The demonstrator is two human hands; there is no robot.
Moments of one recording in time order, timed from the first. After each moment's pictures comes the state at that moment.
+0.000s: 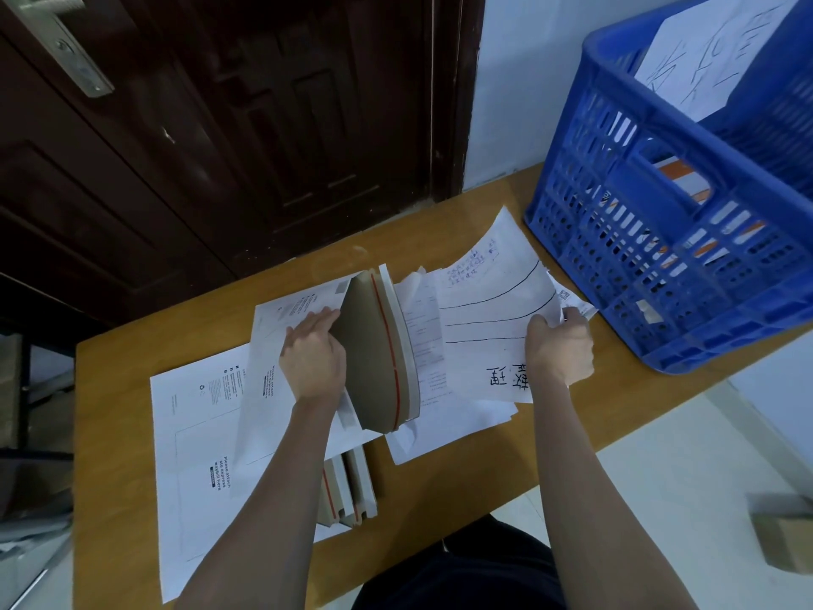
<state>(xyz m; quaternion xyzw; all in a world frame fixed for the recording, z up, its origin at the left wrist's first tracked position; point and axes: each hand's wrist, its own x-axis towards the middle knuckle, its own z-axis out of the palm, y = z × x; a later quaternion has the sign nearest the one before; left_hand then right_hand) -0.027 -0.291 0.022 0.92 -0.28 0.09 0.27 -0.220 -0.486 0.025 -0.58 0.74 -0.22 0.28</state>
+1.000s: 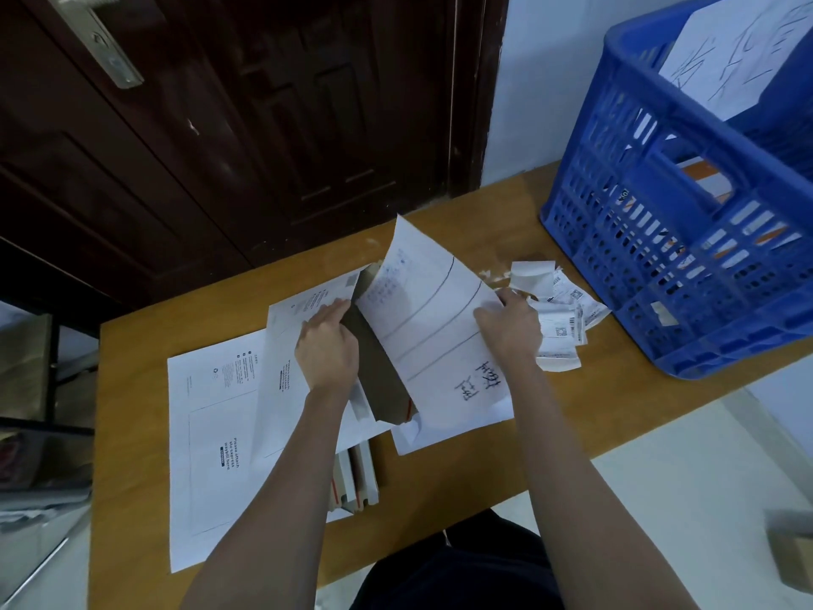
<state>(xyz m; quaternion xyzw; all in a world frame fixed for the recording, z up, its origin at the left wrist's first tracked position) -0.037 -0.294 0.030 0.94 -0.23 0.01 0.26 -0.178 -0.463 0.048 -0.71 0.57 -0.11 0.40</state>
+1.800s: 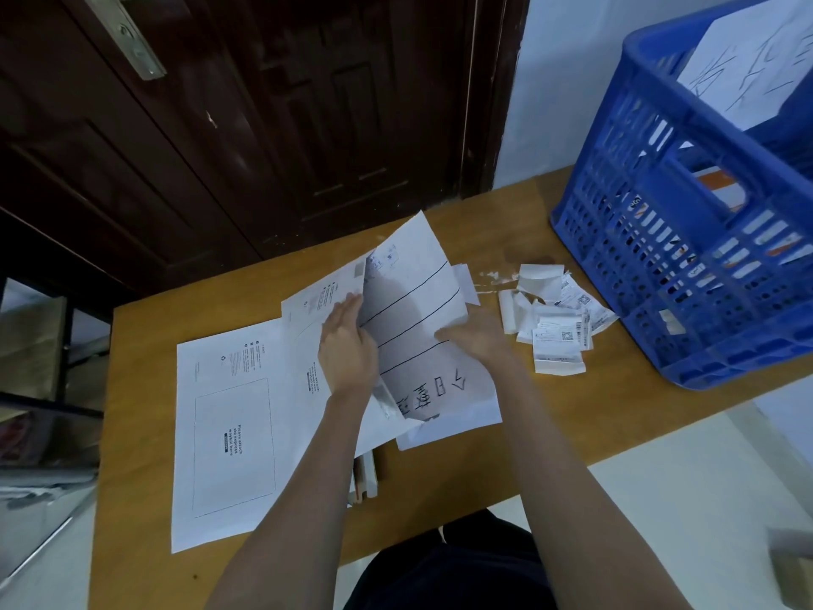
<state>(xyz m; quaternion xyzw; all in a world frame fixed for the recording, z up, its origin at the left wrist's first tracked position) -0.058 -0.297 0.023 0.92 -0.21 -0.04 0.34 -0.159 -0.445 0.051 -0.71 0.45 0.01 0.54</state>
